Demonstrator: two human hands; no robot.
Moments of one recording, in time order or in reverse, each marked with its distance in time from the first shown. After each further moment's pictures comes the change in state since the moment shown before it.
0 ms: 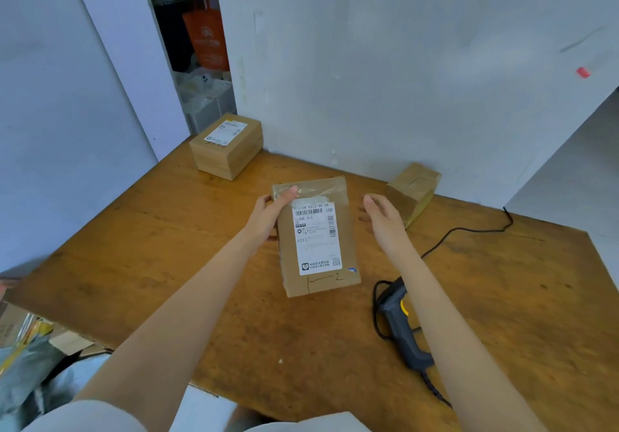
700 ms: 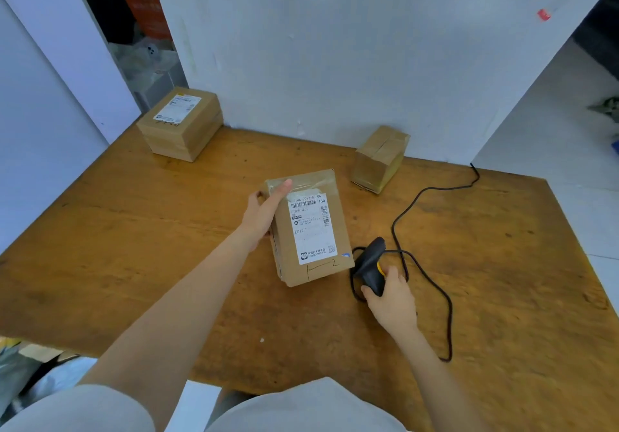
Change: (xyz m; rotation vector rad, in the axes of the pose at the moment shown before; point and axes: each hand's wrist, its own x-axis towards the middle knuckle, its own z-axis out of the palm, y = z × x) left_hand 0.011 -0.034 0.053 0.052 -0.001 -0.100; right_hand -0.116 0.143 -0.025 -0.699 0.187 0.290
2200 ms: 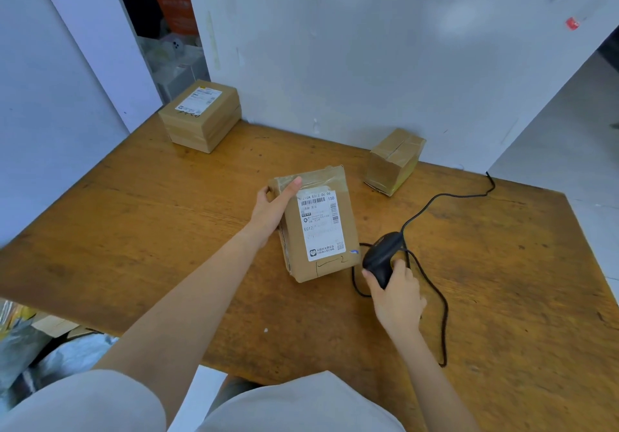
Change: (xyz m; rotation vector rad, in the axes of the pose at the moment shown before) left_hand -0.014 -0.006 -0.001 -0.077 0.046 0.036; right_hand -0.013 -0.021 -0.009 -0.049 0.159 -0.008
